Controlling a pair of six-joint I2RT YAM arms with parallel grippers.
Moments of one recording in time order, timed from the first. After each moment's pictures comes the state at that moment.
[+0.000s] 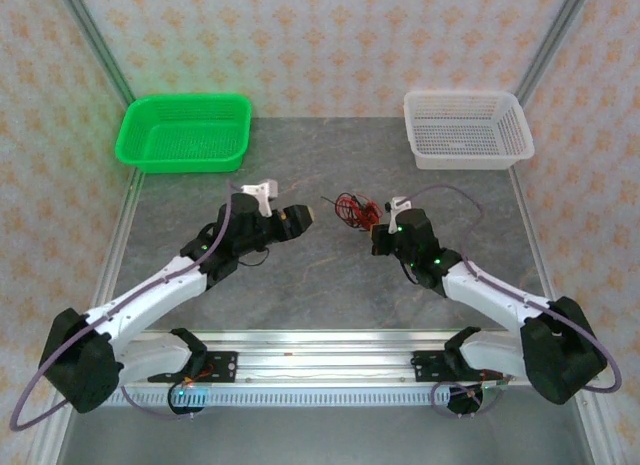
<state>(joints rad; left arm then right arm) -0.58 1.15 0.76 -0.02 0.20 -0.84 0.55 1.15 0.54 0.04 0.03 0.38</state>
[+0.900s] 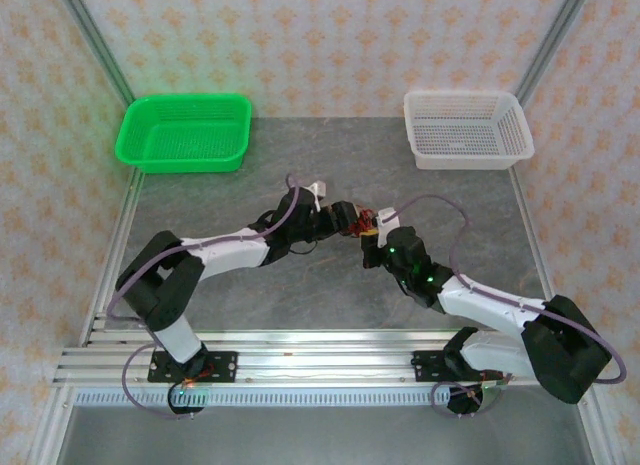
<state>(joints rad) -0.67 1.69 0.92 0.29 0.25 -1.07 0.69 1.14 0.43 0.25 0.13 0.27</state>
